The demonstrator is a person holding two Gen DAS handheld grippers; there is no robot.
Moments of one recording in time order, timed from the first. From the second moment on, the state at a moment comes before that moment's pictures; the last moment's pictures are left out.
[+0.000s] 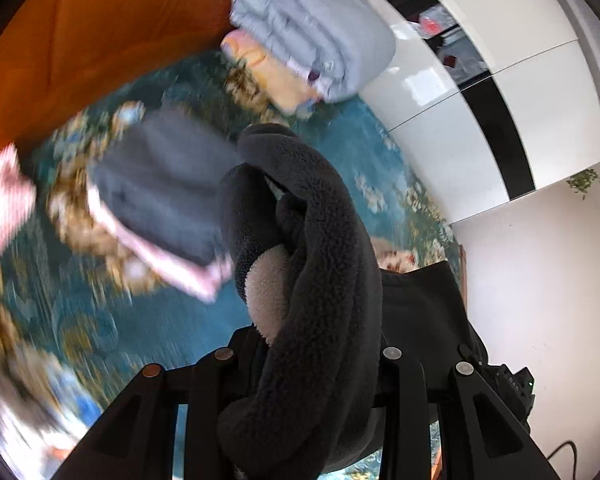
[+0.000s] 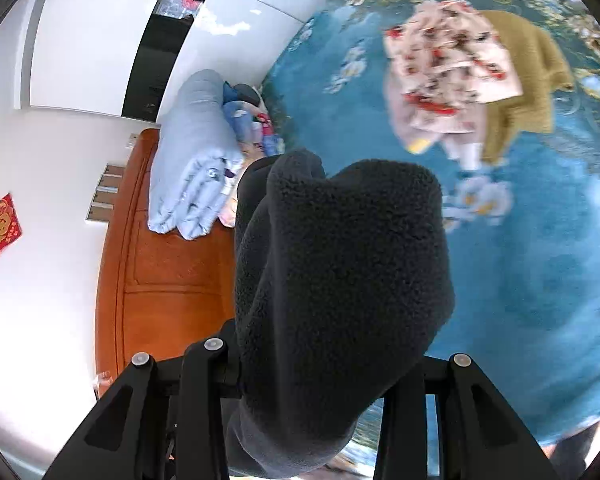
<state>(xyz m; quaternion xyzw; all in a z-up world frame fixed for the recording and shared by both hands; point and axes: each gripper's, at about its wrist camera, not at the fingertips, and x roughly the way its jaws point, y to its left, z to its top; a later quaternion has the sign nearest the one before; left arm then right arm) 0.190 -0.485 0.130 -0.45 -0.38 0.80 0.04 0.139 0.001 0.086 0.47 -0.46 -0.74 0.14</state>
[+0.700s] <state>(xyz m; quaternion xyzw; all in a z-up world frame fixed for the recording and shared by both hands) 0.073 -0.734 -0.126 -0.49 -0.46 0.74 0.04 0.075 -0.254 -0.099 0.52 -0.47 -0.70 0.09</state>
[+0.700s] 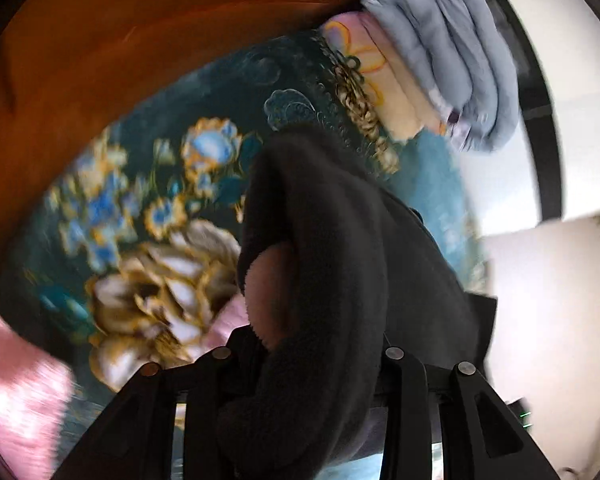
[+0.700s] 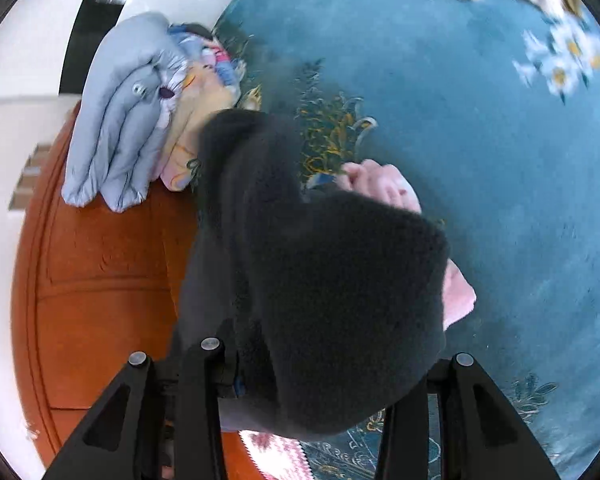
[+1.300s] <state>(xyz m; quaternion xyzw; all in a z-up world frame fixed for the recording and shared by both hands) 0.083 -0.746 -0.127 -0.48 -0.51 0.71 0.03 0.073 -0.231 -0.109 0.55 -0.50 -0.65 0.17</state>
